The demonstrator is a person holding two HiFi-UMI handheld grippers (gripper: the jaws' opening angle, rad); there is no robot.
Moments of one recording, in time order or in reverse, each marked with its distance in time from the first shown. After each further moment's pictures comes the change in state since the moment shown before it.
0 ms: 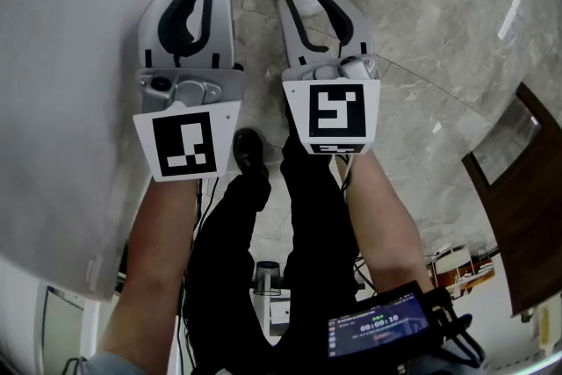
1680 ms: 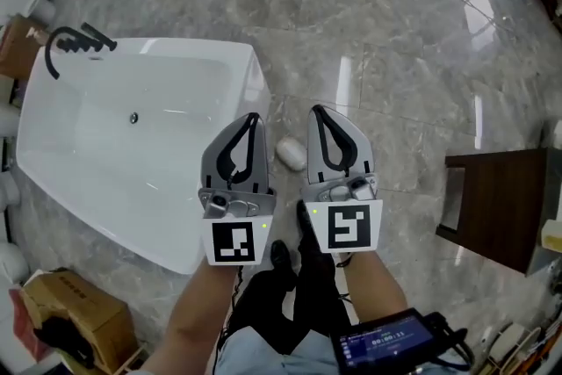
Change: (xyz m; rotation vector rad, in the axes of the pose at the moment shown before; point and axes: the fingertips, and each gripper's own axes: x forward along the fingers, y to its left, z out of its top) left arm -0.184 -0.021 0.561 0.128 -0.384 -0.047; right arm -0.436 0.021 0.509 -0.092 -0.706 -0.237
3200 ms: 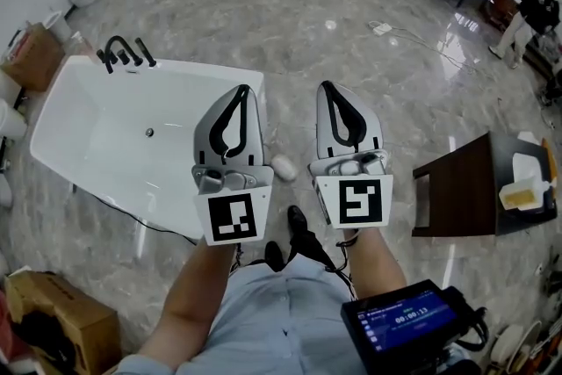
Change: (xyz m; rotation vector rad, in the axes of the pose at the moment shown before) left arm -0.181 0.037 0.304 0.035 -0.224 0.124; right arm -0.170 0.095 0.302 -0.184 -0.234 -0.014
